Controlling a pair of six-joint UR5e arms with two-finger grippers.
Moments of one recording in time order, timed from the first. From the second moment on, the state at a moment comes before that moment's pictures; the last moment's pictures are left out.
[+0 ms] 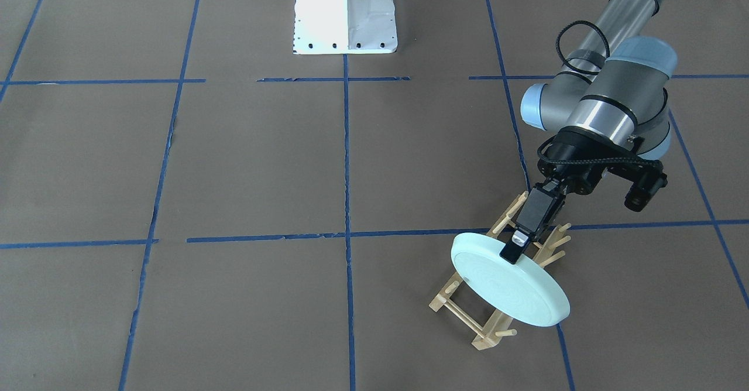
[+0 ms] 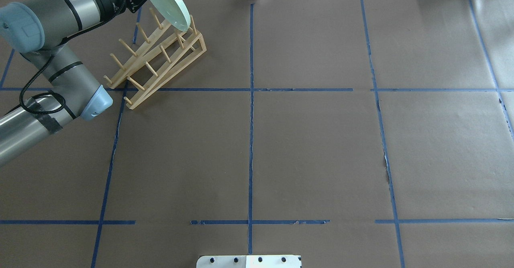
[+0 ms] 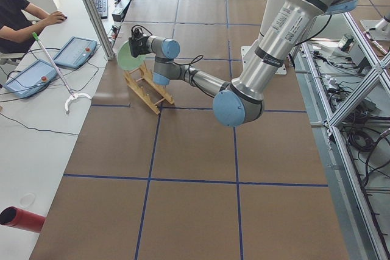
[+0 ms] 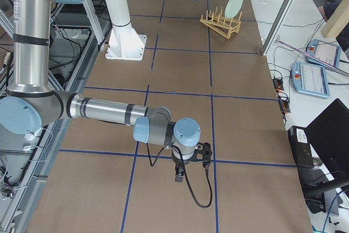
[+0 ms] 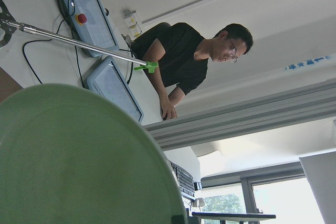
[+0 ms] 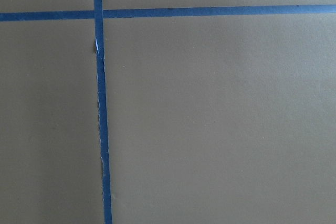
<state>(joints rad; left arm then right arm) -0.91 -2.14 -1.30 -3.05 -1.62 -1.88 1.62 -1.69 1.59 -1.59 2.30 -0.07</state>
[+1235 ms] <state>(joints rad) -0.88 -2.15 -1.25 -3.05 -1.61 -1.87 1.62 -1.69 1.60 -1.59 2.30 -0.07</state>
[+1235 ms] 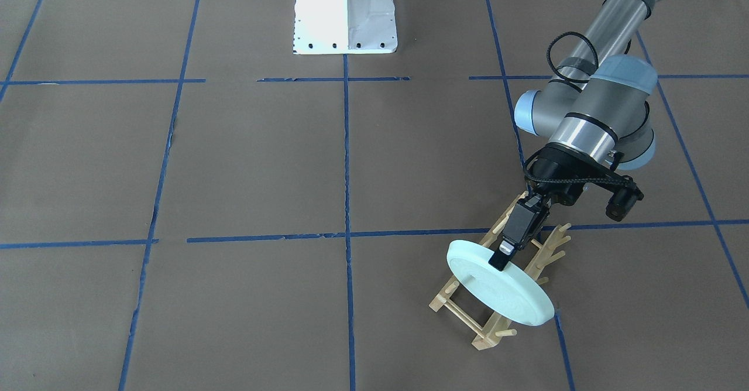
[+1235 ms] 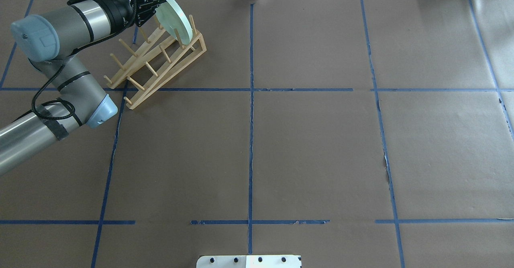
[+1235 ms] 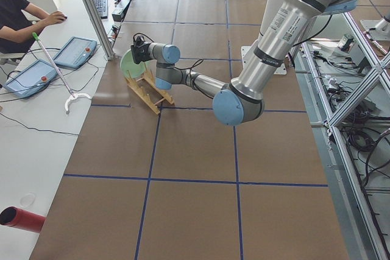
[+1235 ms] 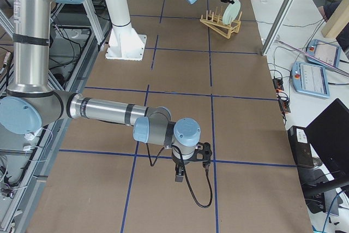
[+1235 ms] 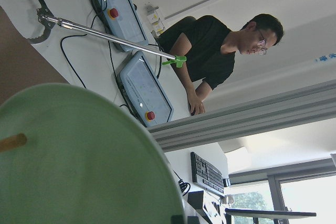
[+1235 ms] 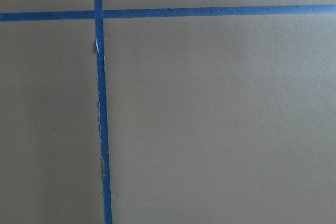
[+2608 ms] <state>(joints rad) -1.23 -1.73 -1.72 -2.23 -2.20 -0.91 1.62 -1.69 1.60 -1.59 2.30 -0.07</state>
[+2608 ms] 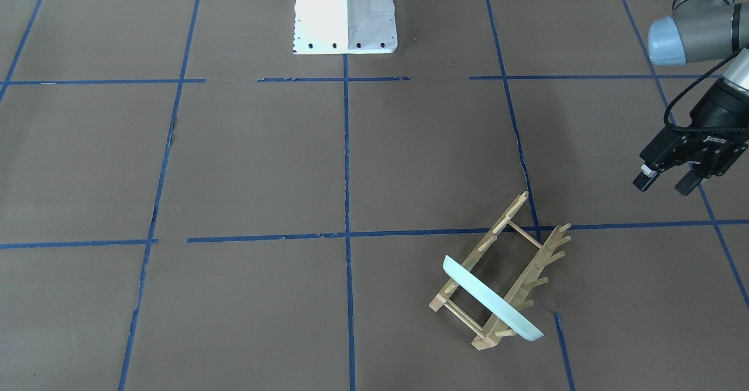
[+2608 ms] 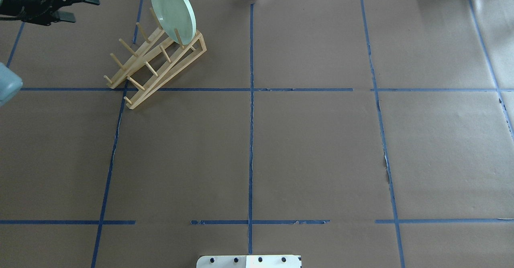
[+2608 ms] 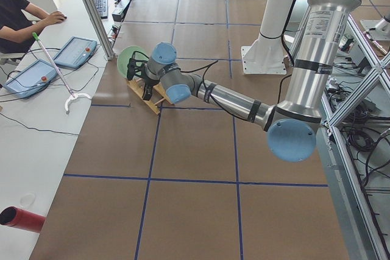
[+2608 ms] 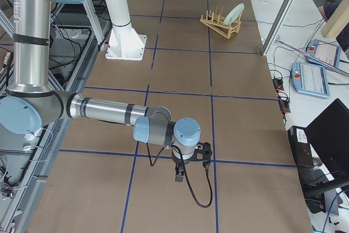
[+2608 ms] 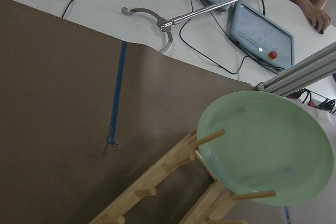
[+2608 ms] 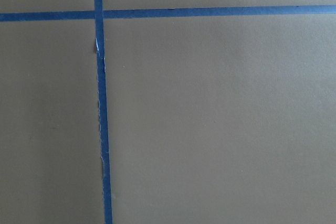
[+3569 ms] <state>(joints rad) -1.61 -1.54 -1.73 -1.59 -2.23 0.13 1.62 -1.69 1.60 -1.59 2.30 -0.07</state>
